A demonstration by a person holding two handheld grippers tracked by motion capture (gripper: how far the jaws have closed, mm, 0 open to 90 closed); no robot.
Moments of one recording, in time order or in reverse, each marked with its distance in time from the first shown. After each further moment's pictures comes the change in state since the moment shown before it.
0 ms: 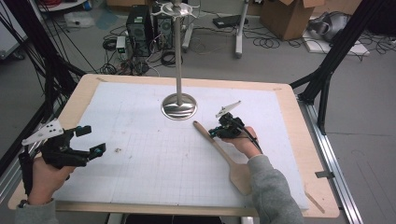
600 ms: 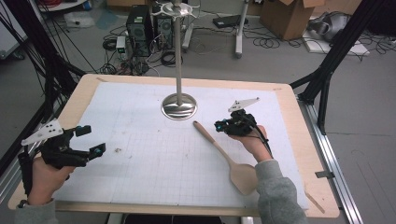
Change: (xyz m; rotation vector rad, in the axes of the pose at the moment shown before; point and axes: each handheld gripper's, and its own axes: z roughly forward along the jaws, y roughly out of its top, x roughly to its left) left arm -0.001 0.001 0.000 -0.003 -0.001 0.001; right arm 0.016 0.004 -0.054 -0.162 -0.051 0.021
